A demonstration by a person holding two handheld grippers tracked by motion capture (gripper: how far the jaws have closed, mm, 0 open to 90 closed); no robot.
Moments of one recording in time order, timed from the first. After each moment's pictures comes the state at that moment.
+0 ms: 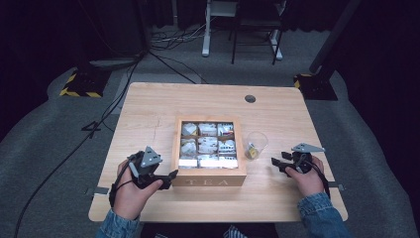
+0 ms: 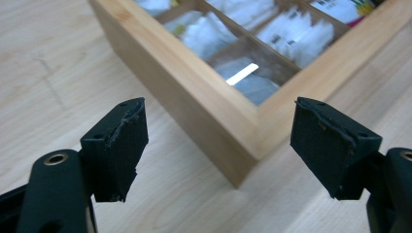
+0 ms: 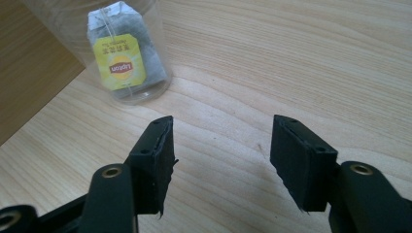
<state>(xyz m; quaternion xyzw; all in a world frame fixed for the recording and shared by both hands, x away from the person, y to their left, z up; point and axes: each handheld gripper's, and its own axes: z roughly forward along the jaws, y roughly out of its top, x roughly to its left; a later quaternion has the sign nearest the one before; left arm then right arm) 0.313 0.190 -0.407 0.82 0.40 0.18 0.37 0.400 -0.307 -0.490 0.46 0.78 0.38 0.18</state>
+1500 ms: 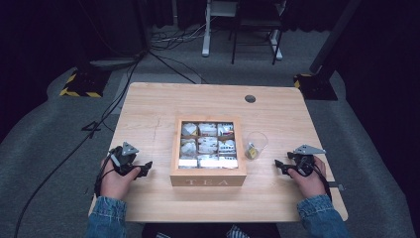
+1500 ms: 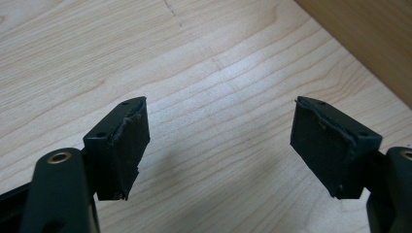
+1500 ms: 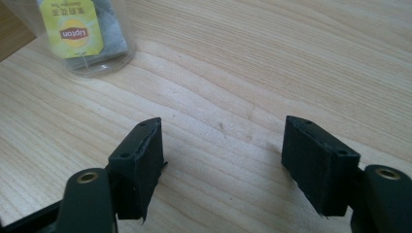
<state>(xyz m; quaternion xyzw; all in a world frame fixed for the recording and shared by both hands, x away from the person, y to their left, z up) 0.369 0.261 -0.487 0.80 0.48 0.19 0.30 0.404 -0.321 -0.503 0.45 0.79 0.36 0.20</state>
